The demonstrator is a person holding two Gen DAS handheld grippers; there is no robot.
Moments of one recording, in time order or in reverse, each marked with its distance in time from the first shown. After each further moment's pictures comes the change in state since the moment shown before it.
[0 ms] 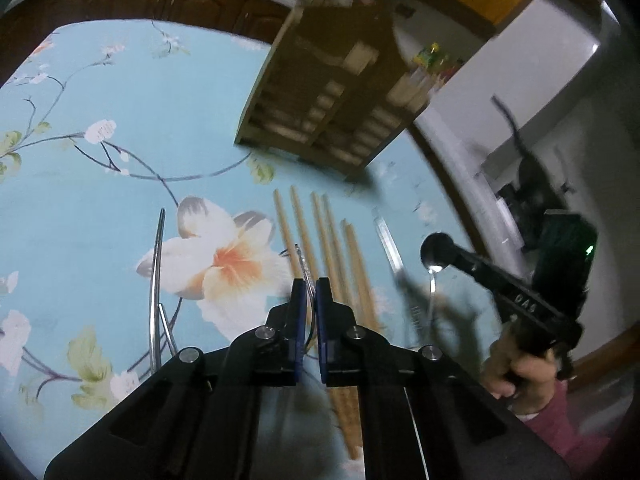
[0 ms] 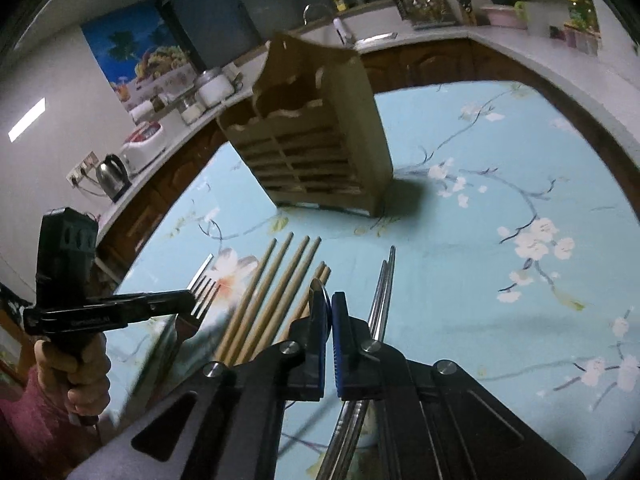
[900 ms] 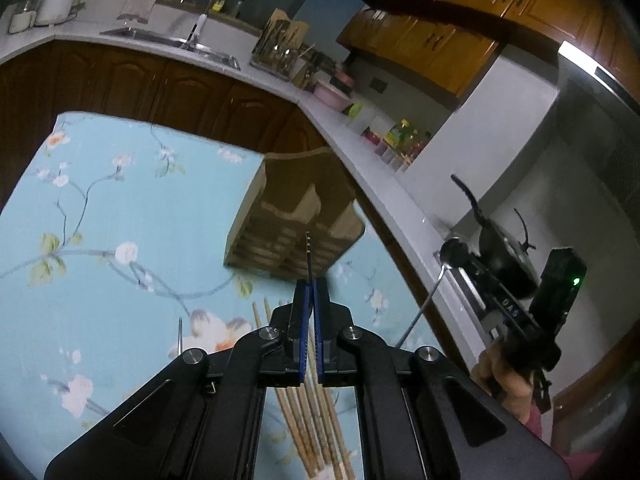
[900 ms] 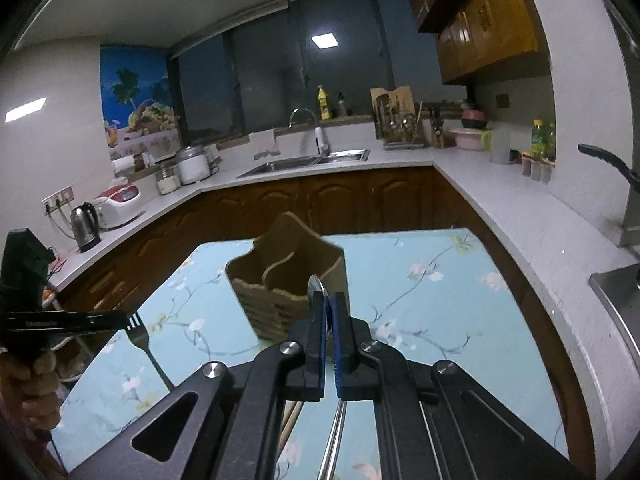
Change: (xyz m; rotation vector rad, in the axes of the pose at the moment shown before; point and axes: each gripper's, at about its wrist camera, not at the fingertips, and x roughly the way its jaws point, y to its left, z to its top) left arm -0.096 -0.025 0.053 0.034 -0.270 -0.048; right arm -0.079 0.051 0.061 -0.146 -0.365 -0.238
